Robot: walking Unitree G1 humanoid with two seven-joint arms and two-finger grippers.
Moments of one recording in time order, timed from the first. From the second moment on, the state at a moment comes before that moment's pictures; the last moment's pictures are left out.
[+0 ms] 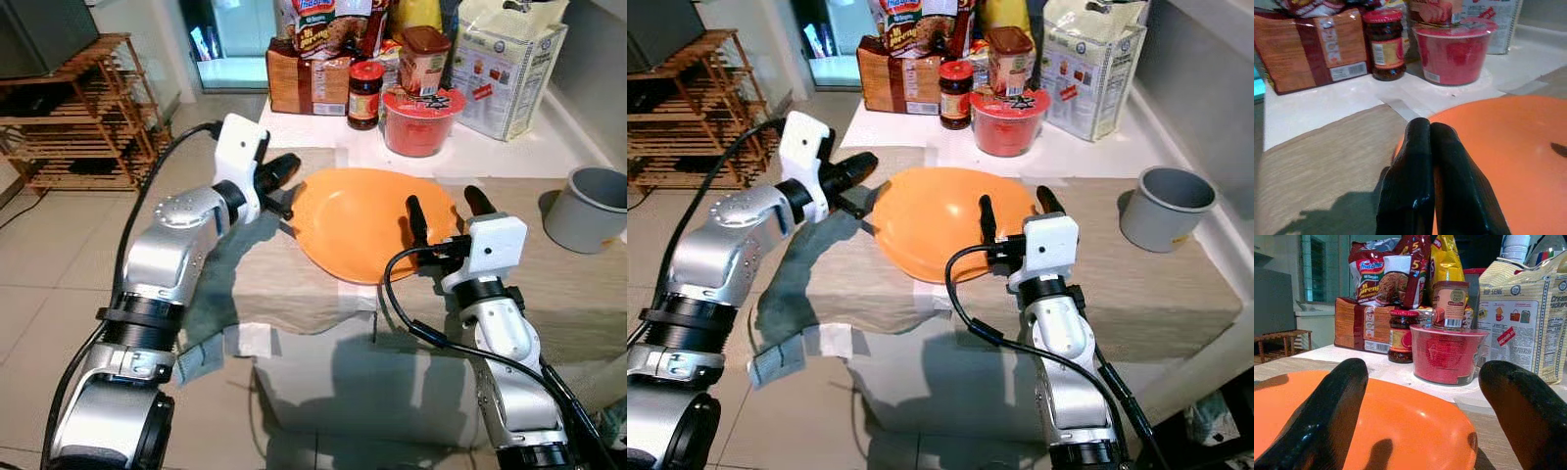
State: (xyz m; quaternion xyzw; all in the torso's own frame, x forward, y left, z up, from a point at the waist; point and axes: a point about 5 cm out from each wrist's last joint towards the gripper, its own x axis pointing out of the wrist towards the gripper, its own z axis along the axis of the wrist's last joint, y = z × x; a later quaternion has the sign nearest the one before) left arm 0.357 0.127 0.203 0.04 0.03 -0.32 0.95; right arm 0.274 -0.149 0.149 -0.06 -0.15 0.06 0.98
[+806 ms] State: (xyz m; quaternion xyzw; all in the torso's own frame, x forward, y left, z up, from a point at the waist) left arm 0.348 0.114 0.176 0.04 0.07 -0.34 0.94; right arm 0.269 -0.153 0.144 -0.06 -0.13 0.06 0.99
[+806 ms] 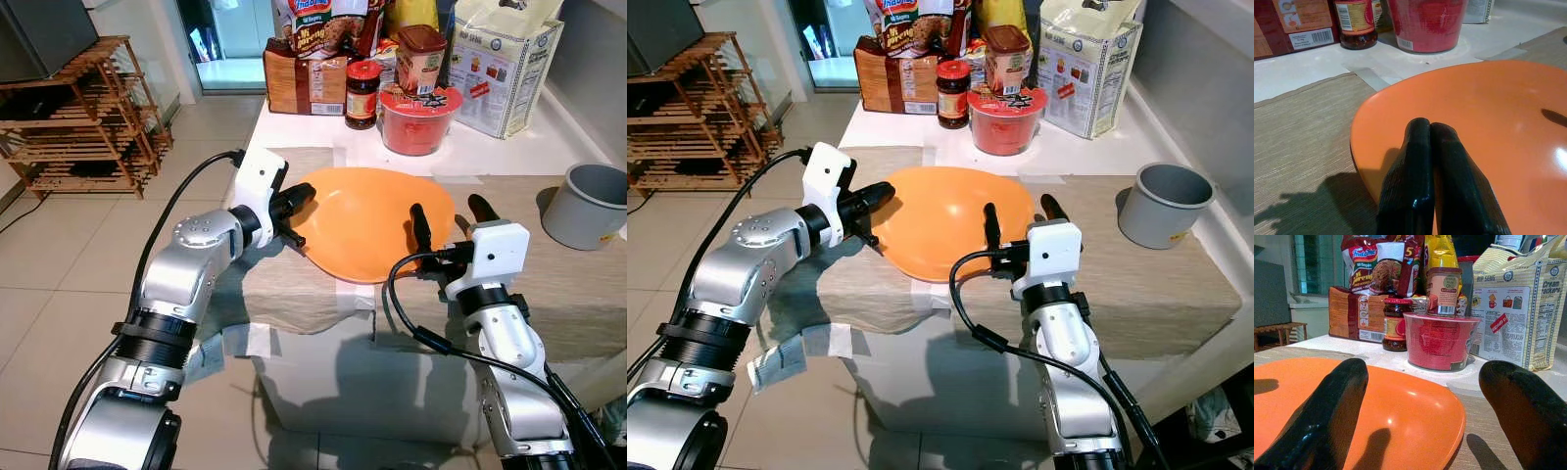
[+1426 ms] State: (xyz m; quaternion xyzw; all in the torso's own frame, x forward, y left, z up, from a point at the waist) left arm 0.344 0.120 0.155 0.04 0.11 -0.34 0.93; right arm 0.280 -0.166 0.151 0.00 -0.11 0.03 0.99
